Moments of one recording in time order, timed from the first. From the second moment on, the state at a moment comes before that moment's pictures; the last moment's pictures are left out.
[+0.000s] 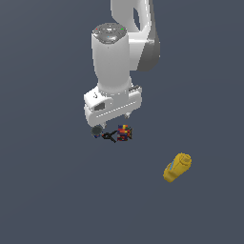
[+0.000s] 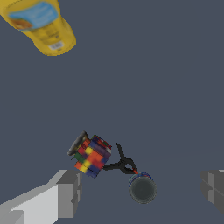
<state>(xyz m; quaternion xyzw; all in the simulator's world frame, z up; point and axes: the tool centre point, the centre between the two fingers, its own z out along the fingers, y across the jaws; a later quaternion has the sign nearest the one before) 0.004 -0.024 0.238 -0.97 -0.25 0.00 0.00</state>
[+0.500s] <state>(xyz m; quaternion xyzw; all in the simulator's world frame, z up) -0.005 -0.037 0.195 -0.93 -0.36 0.00 0.00</state>
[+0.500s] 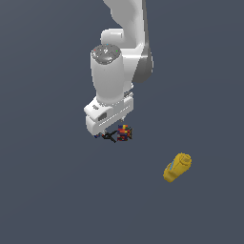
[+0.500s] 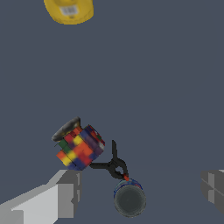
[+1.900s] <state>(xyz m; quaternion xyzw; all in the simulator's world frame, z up) -0.051 -0.067 0.087 -0.77 -0.64 0.00 0.00</state>
